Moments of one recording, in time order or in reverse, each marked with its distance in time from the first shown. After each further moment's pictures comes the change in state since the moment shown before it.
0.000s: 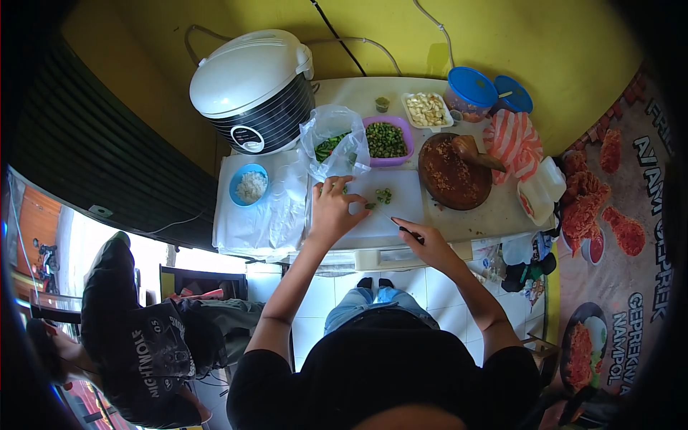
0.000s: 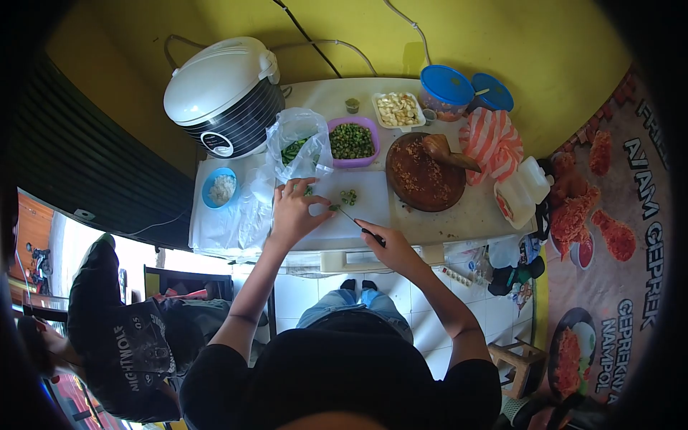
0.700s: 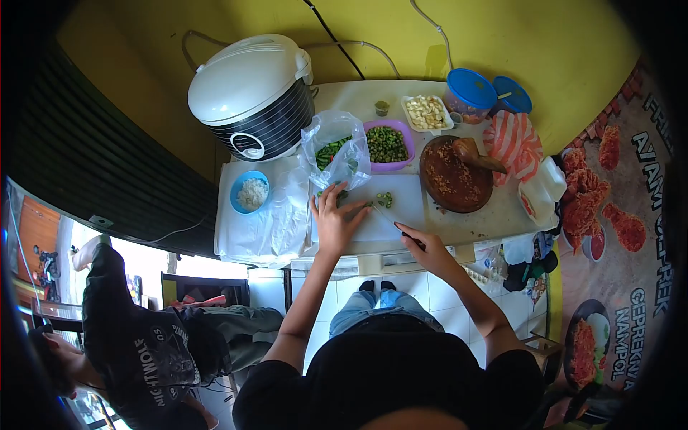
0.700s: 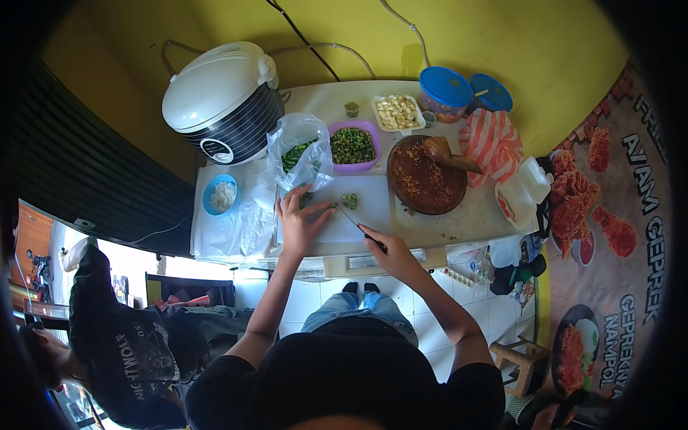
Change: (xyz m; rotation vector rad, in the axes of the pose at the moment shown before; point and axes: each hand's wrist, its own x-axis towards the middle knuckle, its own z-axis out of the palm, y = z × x) left_hand -0.019 -0.009 0.036 -0.125 0.200 -0.165; right_hand -0.003 -0.002 0.006 -0.028 0.017 0.093
